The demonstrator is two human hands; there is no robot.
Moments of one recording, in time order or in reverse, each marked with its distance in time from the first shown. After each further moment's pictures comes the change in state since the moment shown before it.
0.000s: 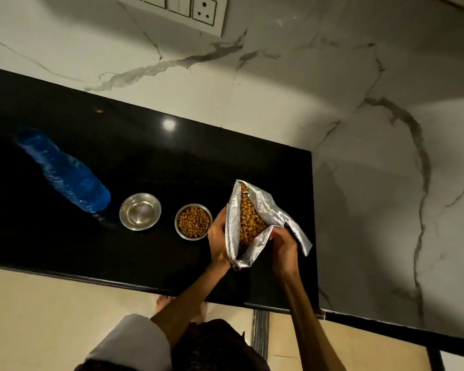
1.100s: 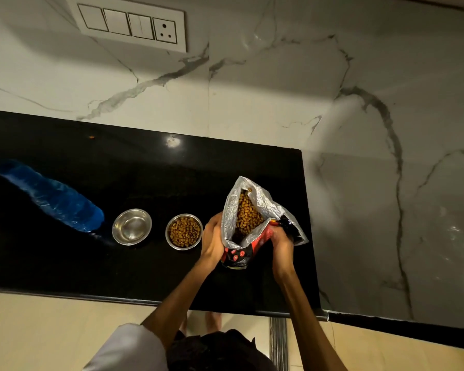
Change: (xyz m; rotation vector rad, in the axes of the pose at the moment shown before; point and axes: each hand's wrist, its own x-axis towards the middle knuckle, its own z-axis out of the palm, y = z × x) left_hand 0.019 -0.002 0.011 0.389 -0.060 0.134; right_hand 0.012 -0.009 -0.024 0.113 0.065 0.114
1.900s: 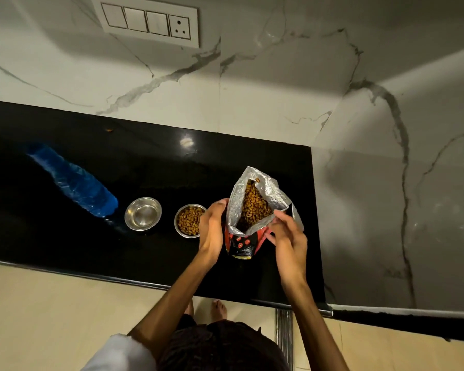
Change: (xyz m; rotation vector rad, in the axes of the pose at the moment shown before) left_hand -0.048 0.029 -0.002 -0.083 0.112 0.139; right_hand -0.049 -0.007 -0.009 -0.124 0.010 -0.274
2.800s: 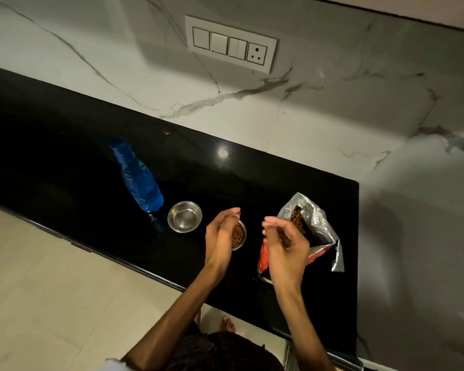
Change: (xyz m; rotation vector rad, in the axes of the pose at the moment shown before) left_hand -0.011 0.034 -0.065 -0.013 0.208 0.111; right_hand -0.022 -0.030 0.096 -0.086 -0.161 -0.292
